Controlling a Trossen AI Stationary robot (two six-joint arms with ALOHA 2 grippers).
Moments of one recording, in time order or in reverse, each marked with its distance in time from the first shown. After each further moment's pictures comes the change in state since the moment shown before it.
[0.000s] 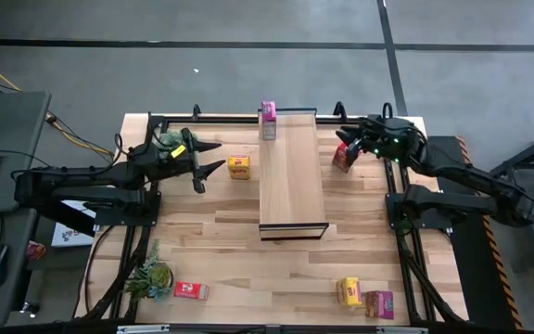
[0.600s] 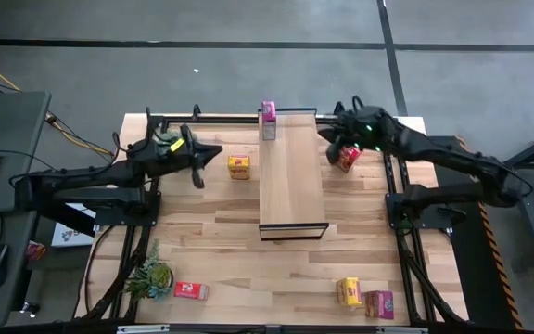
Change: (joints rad) left arm 0.065 -0.006 0.000 -0.004 0.070 -0.044; right arm 0.063 0.245 0.178 -0.014 -0.100 -0.134
